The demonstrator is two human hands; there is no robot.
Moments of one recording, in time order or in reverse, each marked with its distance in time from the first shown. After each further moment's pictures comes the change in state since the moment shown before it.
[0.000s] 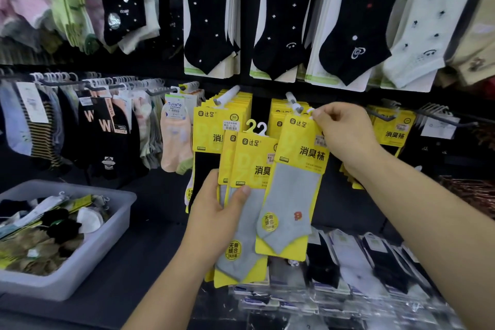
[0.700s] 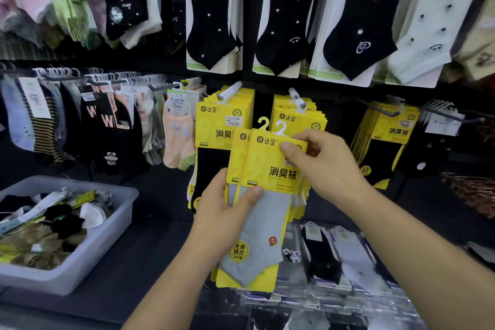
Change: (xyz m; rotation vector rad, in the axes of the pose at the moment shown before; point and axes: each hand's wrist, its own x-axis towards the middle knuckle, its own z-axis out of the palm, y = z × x) left_hand -0.003 0.000 0.004 -0.193 -0.081 -0.068; right_hand -0.056 0.013 0.021 0.044 -0.245 -0.070
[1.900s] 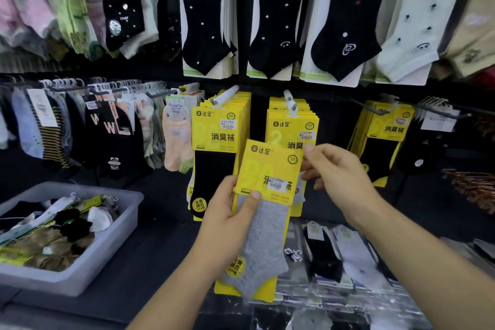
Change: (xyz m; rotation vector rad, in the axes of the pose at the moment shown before) left_hand -0.017 0.005 0.017 0.063 -0.030 0.011; right_hand -0.021 0.022 -0.024 0.219 0.005 0.154
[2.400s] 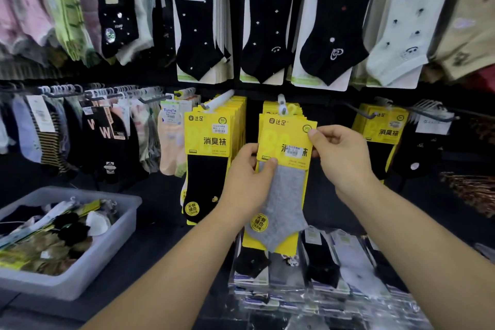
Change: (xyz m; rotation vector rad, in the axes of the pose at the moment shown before) left_hand 0.066 0.021 0.049 0.198 0.066 0.027; right_hand 0.040 -0.006 -0.011 0.062 0.306 -0.044
